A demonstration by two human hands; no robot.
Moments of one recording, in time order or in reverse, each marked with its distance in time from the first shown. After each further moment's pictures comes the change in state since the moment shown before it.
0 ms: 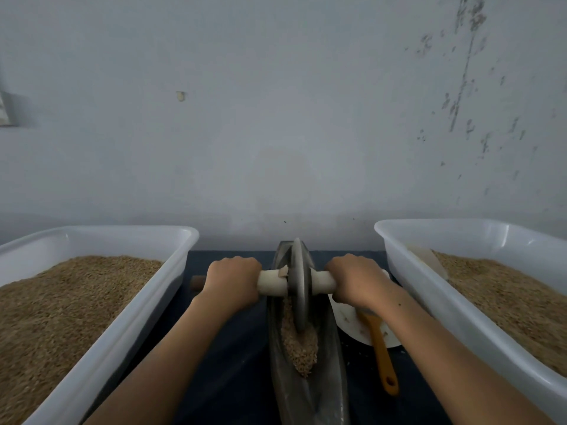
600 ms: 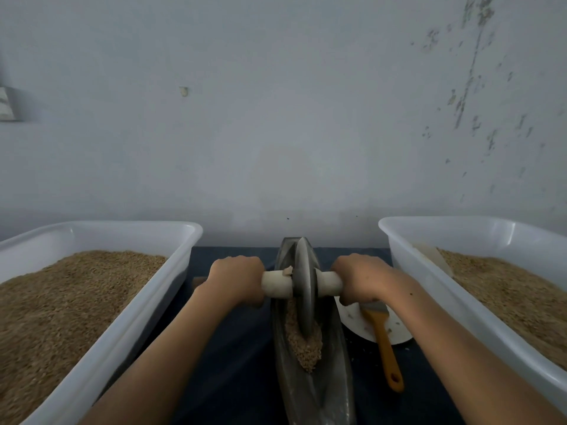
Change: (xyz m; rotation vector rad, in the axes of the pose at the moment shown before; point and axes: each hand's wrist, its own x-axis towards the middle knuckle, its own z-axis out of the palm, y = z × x) left_hand -0.003 -0.001 -0.006 -0.038 -0.142 0.006; right_hand -0.001 0.005 -0.004 0.012 -0.112 -0.049
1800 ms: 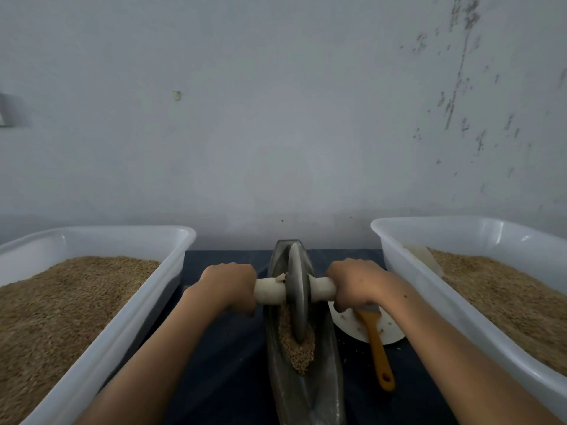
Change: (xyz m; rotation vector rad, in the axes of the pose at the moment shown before) left_hand -0.004 0.000 -0.006 0.001 -0.102 0.023; right_hand -0.007 0.000 -0.002 0.013 -0.052 -0.002
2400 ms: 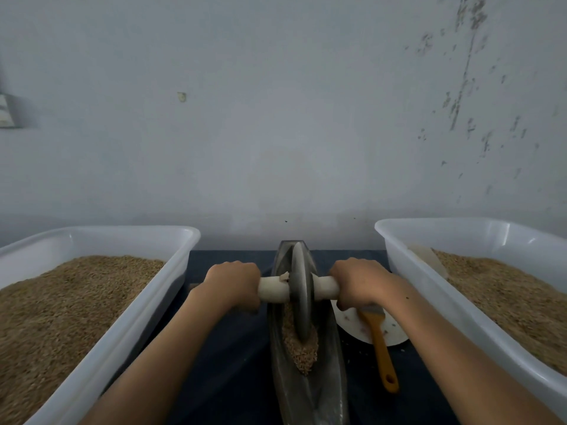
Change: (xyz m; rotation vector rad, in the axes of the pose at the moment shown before) left_hand 0.002 0.000 0.002 0.000 0.027 -0.010; right_hand 0.003 0.001 0.002 -0.031 0.048 0.001
